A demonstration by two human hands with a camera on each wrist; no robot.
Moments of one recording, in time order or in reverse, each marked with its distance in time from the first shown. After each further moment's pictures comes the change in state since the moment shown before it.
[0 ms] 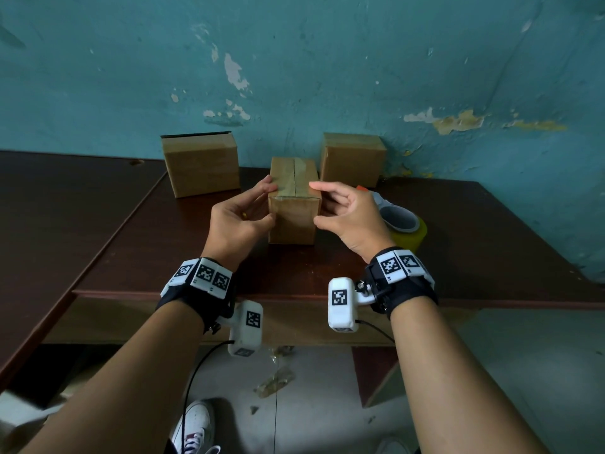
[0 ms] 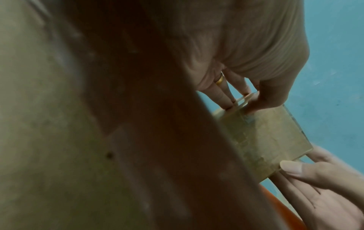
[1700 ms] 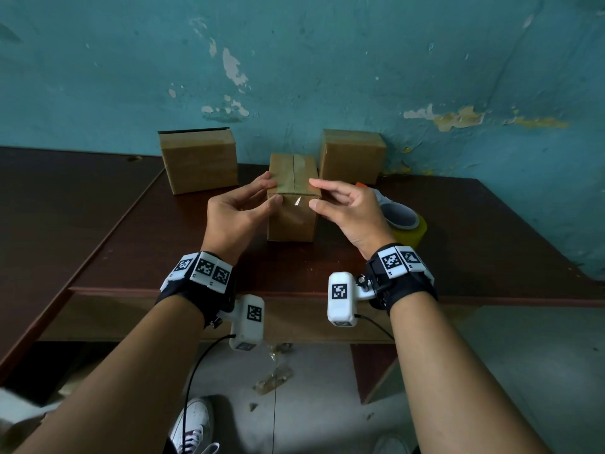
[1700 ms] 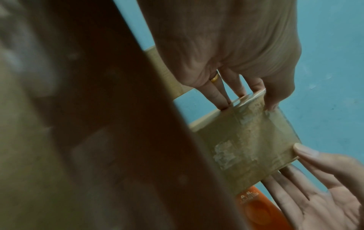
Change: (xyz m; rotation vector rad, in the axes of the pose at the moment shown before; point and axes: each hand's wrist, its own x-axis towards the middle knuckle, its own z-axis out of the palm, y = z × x) left_hand 0.007 -0.004 -0.001 0.017 0.053 -0.001; right_hand 0.004 0.007 -0.004 0.011 0.025 0.015
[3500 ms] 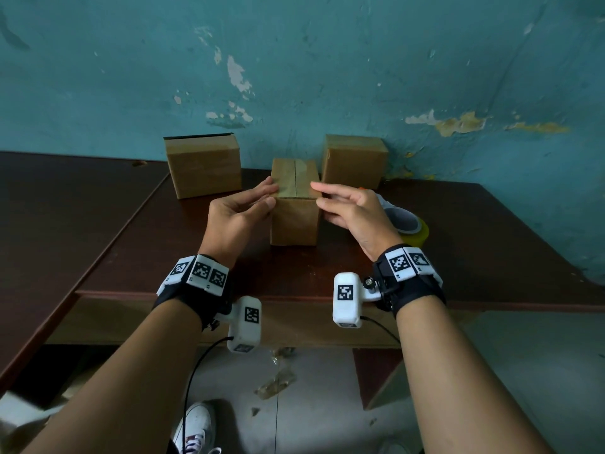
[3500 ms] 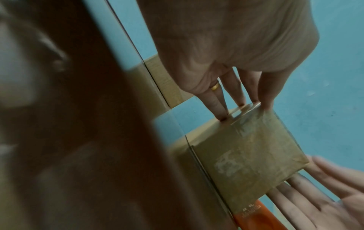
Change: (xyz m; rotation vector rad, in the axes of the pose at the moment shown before) left_hand 0.000 0.013 -0.006 0.083 -0.024 -0.029; right_hand -0.004 -0.026 -0.001 0.091 -0.056 0.137
